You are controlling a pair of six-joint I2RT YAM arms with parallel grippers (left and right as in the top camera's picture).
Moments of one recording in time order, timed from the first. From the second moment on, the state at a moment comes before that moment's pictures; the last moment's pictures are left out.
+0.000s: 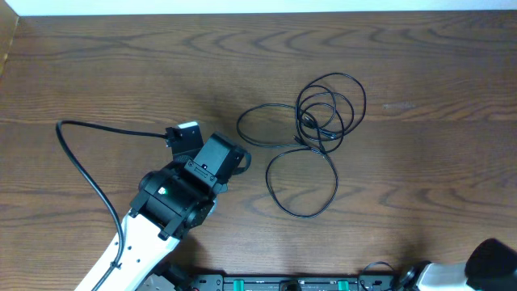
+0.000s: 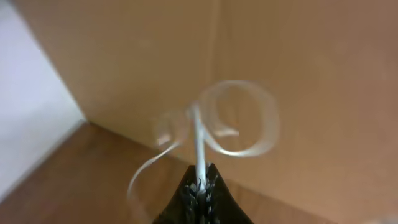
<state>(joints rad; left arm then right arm) -0.63 1.11 1.12 -1.23 -0.49 -0.80 -0.63 1.62 2.01 -0.83 0.54 0.20</state>
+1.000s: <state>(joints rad) -0.63 1.11 1.12 -1.23 -0.49 -0.80 -0.95 2.01 1.98 -0.92 0.17 0.44</state>
